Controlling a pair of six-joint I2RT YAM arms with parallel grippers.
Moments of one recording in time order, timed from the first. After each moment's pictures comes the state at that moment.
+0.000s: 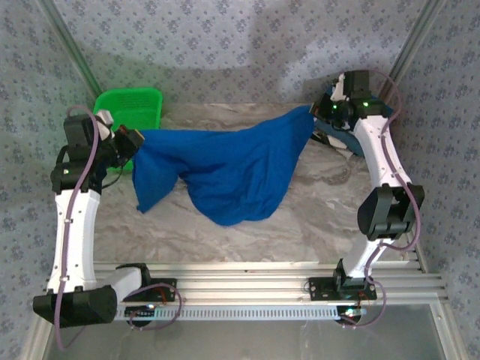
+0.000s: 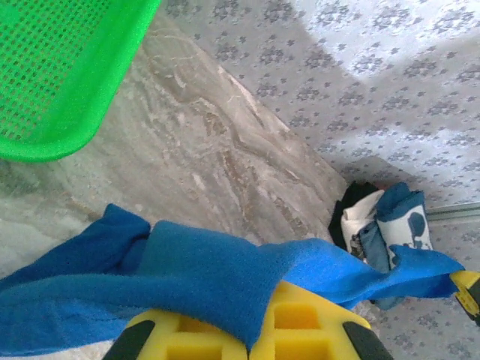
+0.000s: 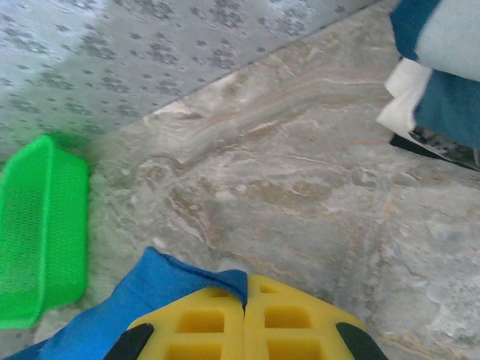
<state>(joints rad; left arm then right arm) 0.07 1.10 1.37 -0.82 0.36 -0.72 0.03 1.76 1.81 -0.78 -0.38 0.48</state>
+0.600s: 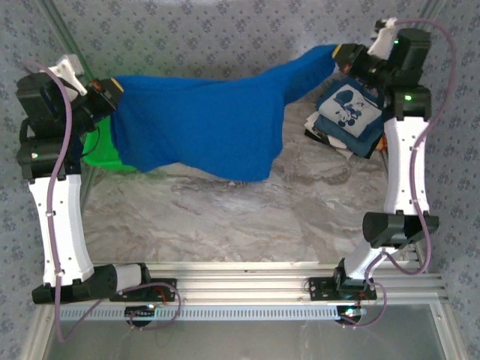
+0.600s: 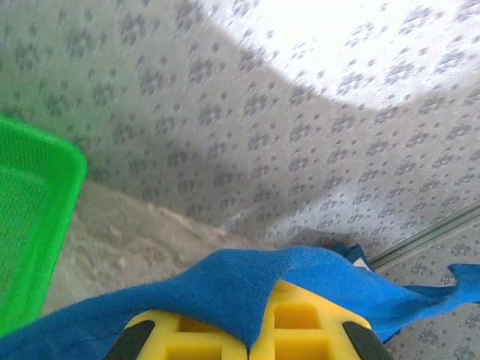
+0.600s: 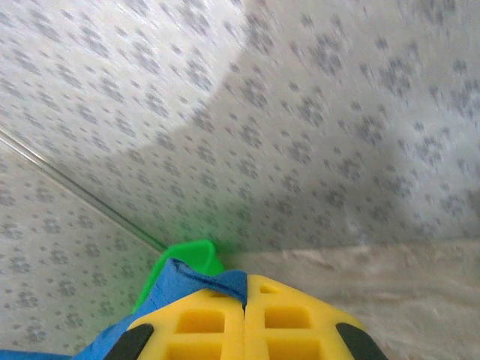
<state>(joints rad) 0.10 1.27 1.90 -0.81 0.39 -0.57 -0.07 1.66 2.19 -0.65 -0.57 0.55</state>
